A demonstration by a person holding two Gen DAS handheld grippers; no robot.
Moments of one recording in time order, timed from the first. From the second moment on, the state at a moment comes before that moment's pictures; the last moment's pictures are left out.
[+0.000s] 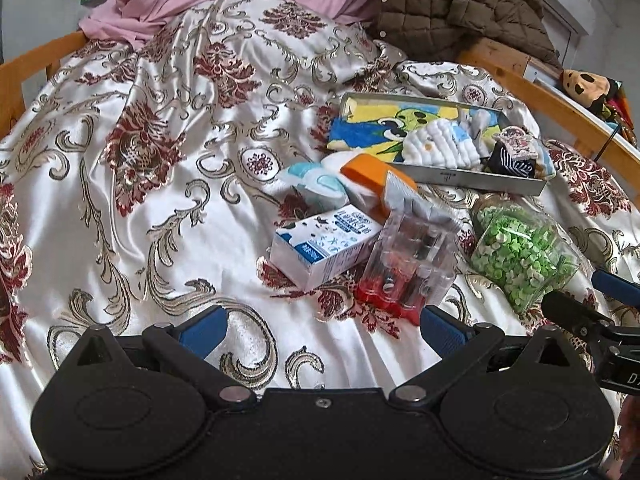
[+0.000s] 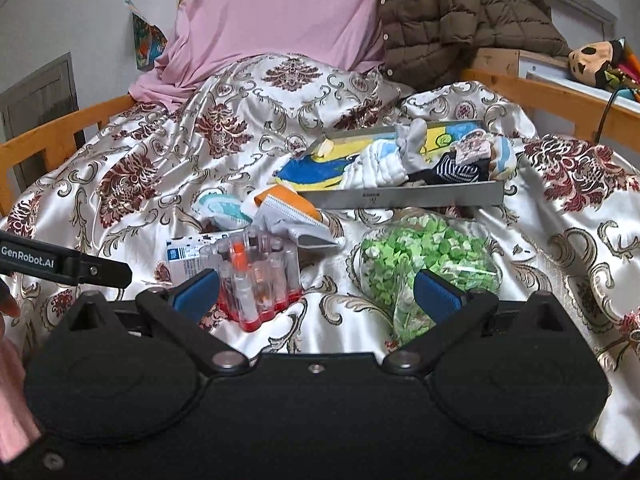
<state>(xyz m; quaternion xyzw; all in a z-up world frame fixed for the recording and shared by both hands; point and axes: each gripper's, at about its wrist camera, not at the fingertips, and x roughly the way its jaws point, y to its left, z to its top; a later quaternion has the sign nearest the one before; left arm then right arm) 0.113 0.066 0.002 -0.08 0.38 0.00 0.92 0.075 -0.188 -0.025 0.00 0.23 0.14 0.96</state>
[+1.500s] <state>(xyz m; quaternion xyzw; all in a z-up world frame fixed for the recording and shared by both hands) 0.172 0.098 -0.018 -0.17 0.42 0.04 0.89 0.160 -0.153 -0.051 -0.01 0.27 0.19 0.94</state>
